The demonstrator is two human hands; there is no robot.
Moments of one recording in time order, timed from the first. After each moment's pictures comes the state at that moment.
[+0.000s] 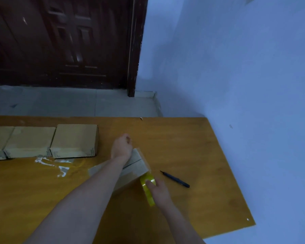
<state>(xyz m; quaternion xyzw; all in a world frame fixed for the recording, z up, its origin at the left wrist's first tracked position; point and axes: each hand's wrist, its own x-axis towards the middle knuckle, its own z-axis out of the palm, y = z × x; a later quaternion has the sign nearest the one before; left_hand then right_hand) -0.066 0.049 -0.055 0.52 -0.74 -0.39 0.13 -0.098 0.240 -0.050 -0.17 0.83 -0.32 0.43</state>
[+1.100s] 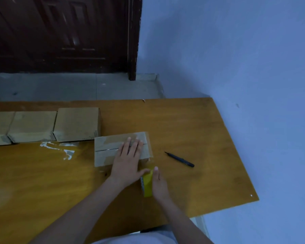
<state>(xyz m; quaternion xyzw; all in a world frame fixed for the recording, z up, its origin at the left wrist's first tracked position) 0.010 0.132 -0.083 0.28 -0.96 -0.06 -0.01 -0.057 0.263 -0.081 -0.16 0.82 -0.39 0.38</state>
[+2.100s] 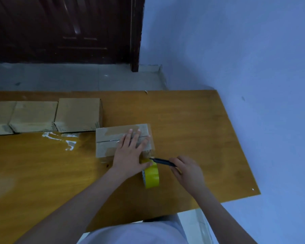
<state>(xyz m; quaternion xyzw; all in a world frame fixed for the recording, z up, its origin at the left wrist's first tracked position) 0.008 0.134 -0.070 0.27 -0.96 -0.07 -0.07 -0.144 0.316 -0.066 -0.60 0.79 -0.14 -0.01</state>
